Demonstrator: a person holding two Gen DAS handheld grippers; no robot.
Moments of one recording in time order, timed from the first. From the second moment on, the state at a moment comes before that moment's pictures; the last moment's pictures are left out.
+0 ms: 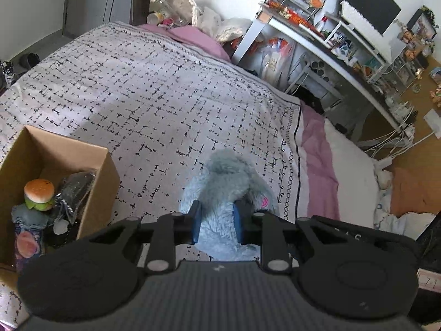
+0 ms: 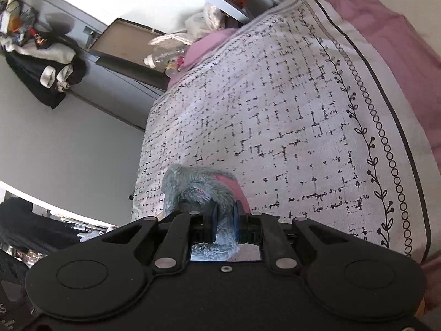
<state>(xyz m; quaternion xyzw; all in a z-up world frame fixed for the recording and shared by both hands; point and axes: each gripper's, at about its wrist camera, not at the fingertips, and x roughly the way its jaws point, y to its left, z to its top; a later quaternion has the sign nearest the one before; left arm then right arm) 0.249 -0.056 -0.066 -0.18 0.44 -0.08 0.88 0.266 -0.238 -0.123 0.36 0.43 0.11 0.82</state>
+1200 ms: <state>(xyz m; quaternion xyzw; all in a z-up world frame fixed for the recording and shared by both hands) 0.196 0.100 -0.062 -0.26 0.41 -0.05 0.88 0.232 -0.086 -0.093 0.27 0.45 0.13 0.84</state>
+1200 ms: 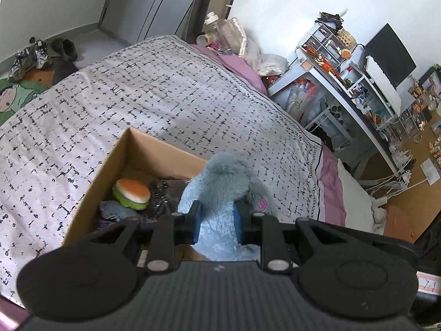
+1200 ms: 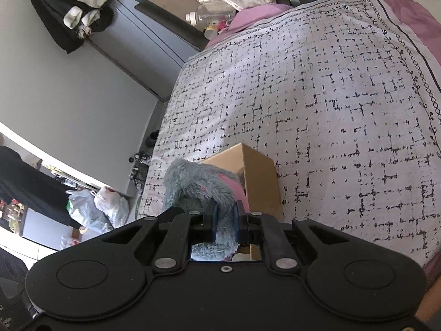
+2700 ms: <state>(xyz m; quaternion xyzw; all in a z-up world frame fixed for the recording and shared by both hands) 0.179 0.126 -0.070 -0.21 0.43 0.01 0.88 0.191 -0.092 -0.077 0.20 0.43 0.08 0.88</state>
